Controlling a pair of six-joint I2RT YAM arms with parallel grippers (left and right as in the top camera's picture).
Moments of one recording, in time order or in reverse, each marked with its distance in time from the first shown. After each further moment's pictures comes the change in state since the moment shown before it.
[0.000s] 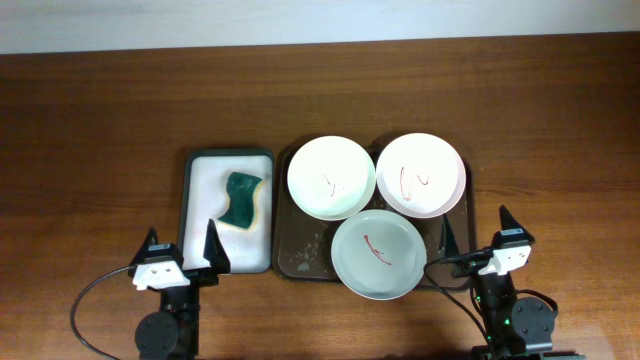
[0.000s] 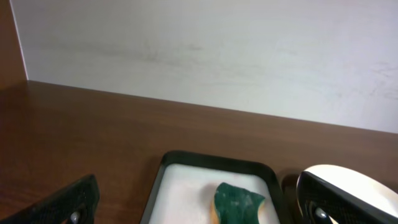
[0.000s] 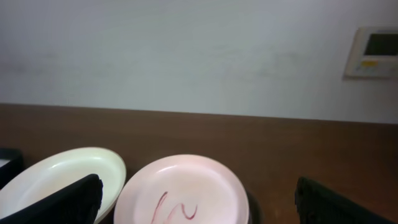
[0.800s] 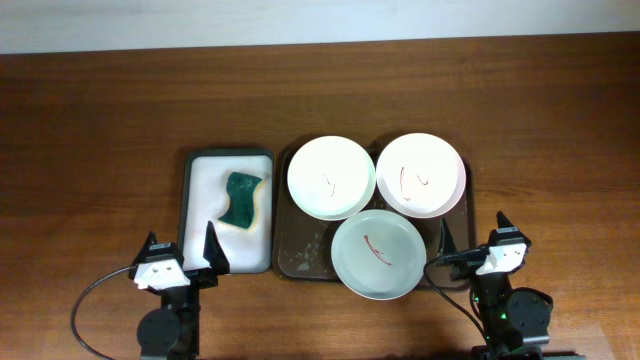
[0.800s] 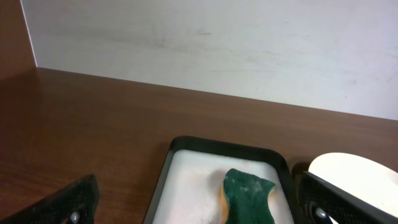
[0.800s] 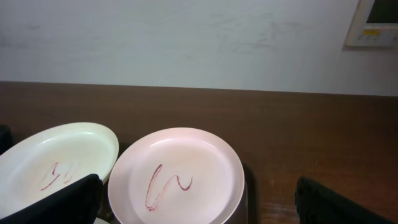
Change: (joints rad) left arm 0.000 0.000 0.000 -0.054 -0.028 0.000; right arm 0.000 0.000 0.002 -0.104 0.027 -0.001
